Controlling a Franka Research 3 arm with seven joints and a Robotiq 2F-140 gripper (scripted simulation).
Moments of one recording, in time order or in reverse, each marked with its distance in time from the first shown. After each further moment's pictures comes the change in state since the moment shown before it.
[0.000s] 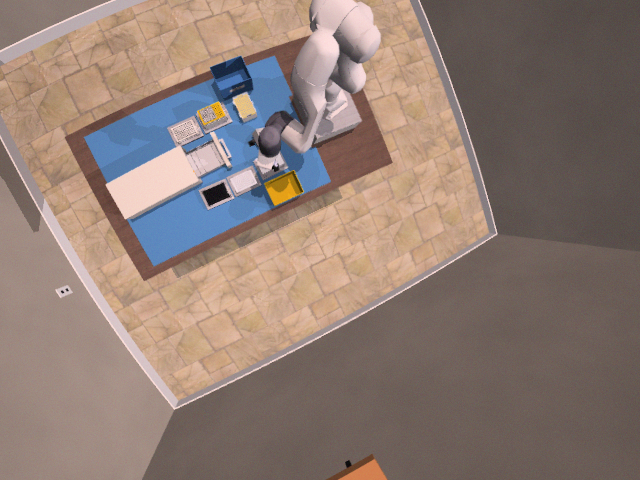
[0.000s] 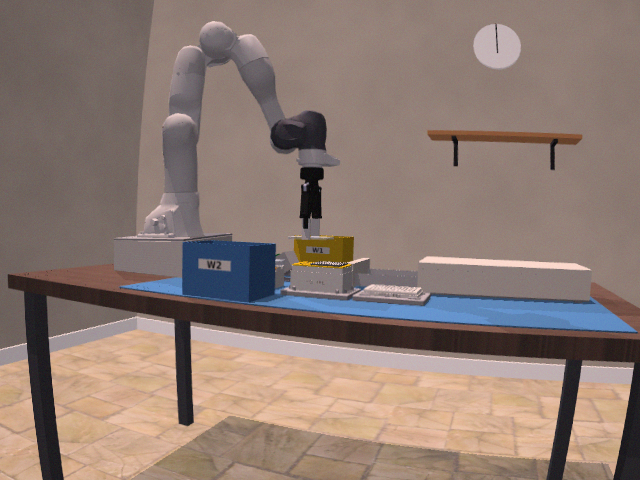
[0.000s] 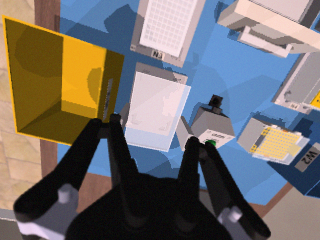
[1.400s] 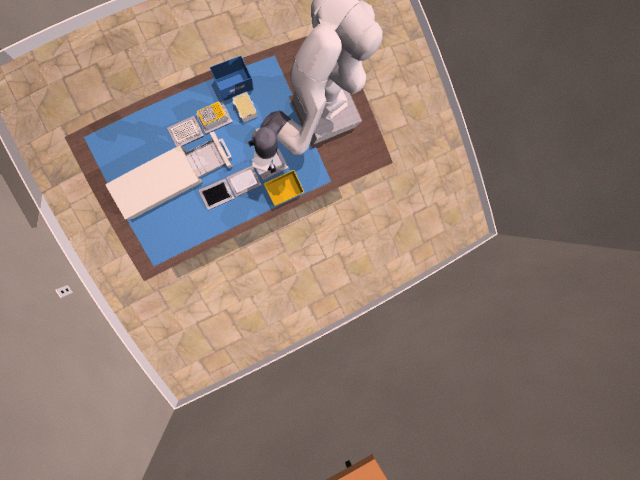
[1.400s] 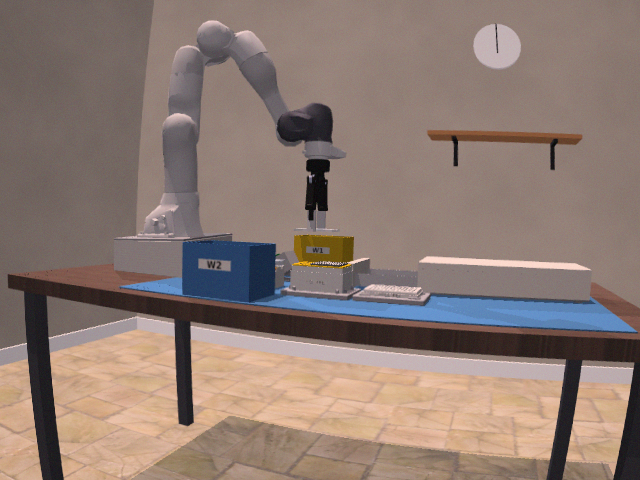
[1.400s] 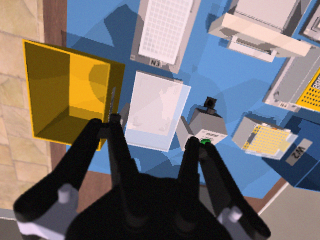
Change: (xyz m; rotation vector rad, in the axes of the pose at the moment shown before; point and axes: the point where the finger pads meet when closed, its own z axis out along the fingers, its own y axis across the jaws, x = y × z) arm 0.018 -0.002 -0.025 -0.005 -0.006 0.029
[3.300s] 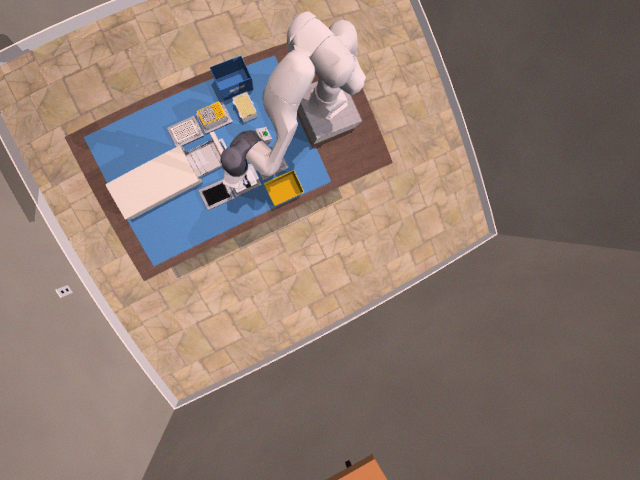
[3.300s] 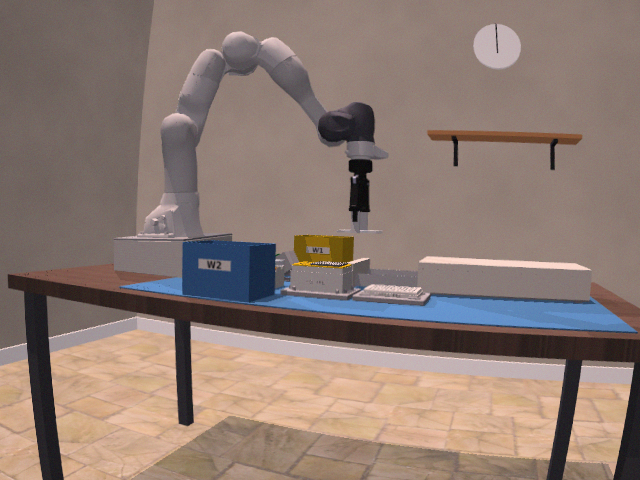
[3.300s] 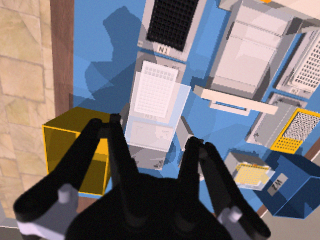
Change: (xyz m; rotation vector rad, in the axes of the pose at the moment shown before) arm 0.137 -0.015 0.000 0.000 0.005 0.023
